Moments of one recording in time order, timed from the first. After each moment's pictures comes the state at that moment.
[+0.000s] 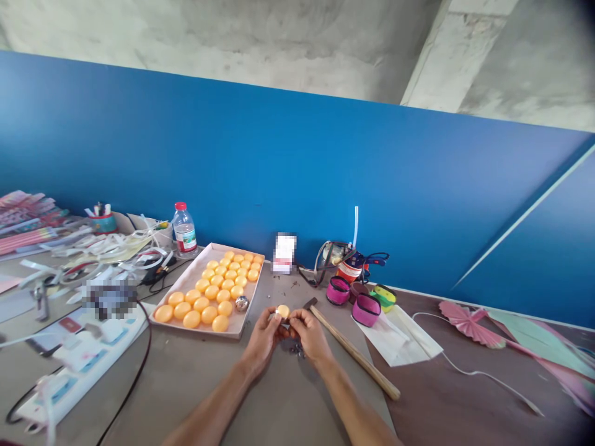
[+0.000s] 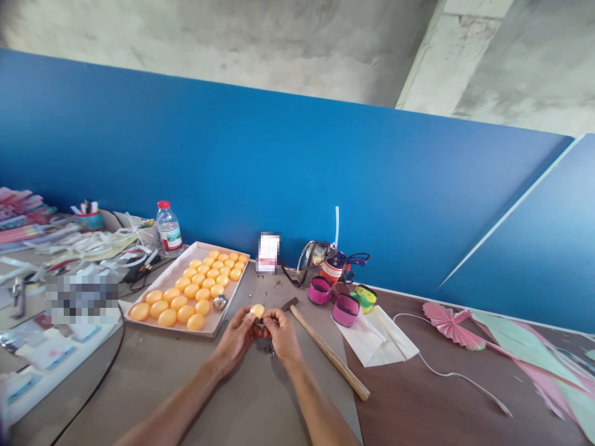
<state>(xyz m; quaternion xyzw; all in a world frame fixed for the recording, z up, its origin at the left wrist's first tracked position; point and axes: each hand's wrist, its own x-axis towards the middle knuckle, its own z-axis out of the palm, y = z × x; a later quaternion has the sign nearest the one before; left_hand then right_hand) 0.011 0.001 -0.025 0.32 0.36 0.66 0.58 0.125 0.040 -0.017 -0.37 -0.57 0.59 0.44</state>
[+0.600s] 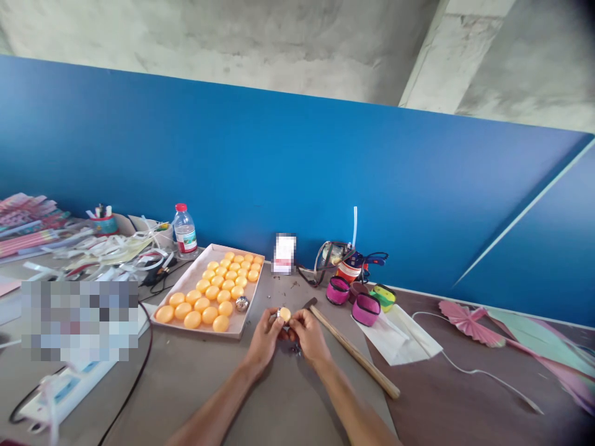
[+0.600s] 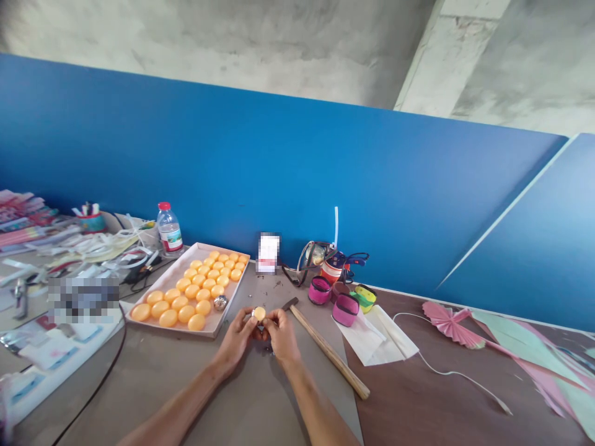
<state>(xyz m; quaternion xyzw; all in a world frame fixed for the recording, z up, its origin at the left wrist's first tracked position) 0.011 -0.004 -0.025 0.38 0.41 0.65 0.51 0.123 0.039 -0.024 -0.38 -0.56 0.58 0.45</state>
